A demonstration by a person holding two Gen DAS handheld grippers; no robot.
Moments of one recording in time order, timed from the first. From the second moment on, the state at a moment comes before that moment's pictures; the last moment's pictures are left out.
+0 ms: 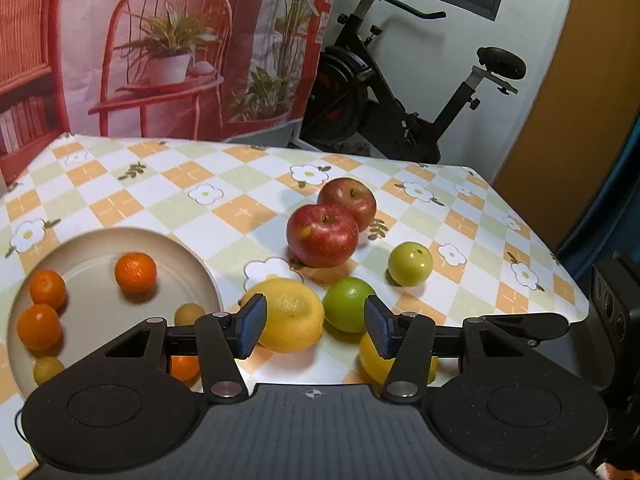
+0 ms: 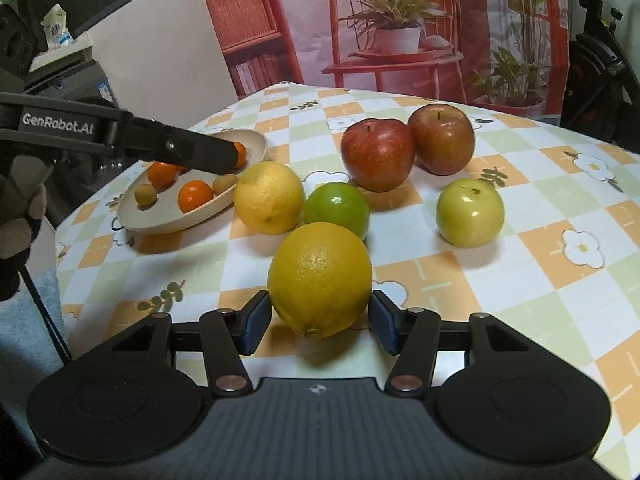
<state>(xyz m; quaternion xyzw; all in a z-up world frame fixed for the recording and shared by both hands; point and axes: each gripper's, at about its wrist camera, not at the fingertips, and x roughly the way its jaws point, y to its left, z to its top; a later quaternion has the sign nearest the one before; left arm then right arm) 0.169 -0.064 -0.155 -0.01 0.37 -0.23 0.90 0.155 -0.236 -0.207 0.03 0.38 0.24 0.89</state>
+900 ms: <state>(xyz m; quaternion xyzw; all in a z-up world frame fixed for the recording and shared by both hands) 0.180 -0.065 -0.186 -0.07 0.44 -0.27 0.86 0.151 -0.207 -0.208 0.01 0.37 0.28 0.88</state>
